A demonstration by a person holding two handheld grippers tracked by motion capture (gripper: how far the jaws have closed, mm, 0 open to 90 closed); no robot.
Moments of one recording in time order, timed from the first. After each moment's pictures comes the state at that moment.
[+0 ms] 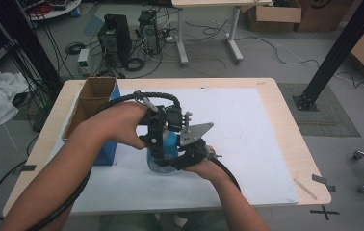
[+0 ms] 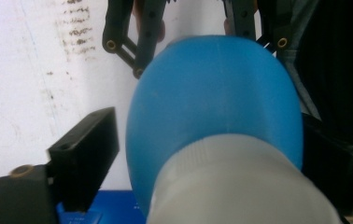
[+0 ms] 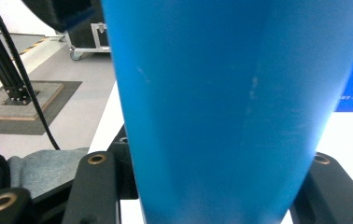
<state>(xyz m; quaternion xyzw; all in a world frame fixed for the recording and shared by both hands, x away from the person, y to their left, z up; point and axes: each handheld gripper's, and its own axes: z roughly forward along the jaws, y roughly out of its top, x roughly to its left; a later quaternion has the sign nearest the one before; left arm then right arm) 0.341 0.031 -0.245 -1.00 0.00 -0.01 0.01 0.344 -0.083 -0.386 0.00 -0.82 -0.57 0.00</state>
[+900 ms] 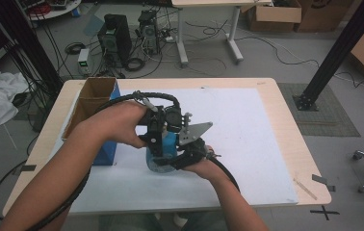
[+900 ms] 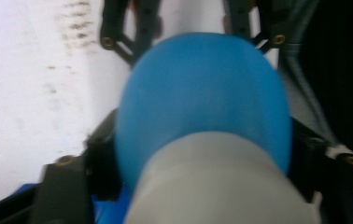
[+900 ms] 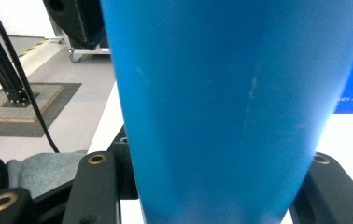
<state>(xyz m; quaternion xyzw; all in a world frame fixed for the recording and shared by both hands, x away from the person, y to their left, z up) 0.339 0.031 -0.243 -1.00 0.00 0.00 0.02 0.344 -0.081 -0.386 0.00 -0.82 -0.57 0.00</state>
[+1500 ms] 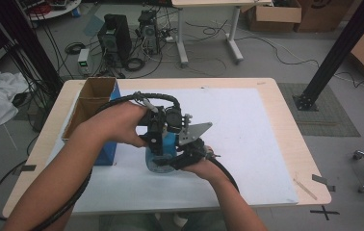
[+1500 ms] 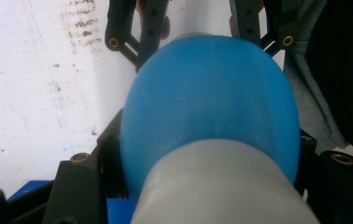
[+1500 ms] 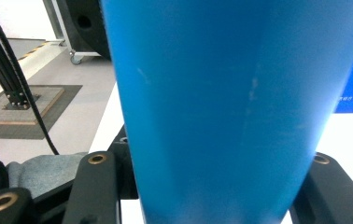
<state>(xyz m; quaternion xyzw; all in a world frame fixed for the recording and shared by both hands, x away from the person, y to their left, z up) 0.338 0.031 -0.245 -1.00 0.00 -0.02 0.02 0.344 -0.079 -0.388 0.00 -0.82 -0.58 0.01</state>
